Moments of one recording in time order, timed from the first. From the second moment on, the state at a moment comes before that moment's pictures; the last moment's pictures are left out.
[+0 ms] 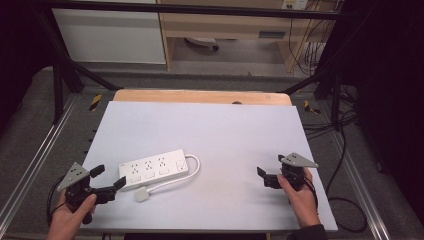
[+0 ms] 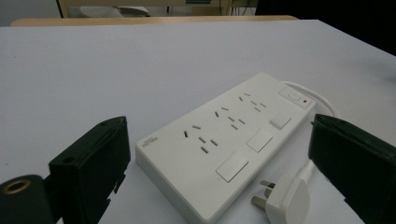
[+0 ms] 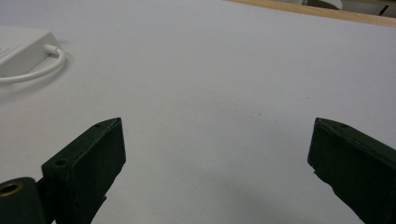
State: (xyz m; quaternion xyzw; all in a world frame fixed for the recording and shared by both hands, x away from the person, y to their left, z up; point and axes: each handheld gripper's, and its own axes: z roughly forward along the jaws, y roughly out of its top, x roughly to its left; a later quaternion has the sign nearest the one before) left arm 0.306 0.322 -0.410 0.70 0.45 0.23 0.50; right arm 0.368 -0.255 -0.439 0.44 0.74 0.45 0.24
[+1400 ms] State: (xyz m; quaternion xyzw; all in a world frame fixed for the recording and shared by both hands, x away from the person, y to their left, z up) left arm 0.321 0.271 -0.352 0.70 0.41 0.22 0.54; right arm 0.364 -0.251 -0.437 0.43 0.75 0.43 0.25
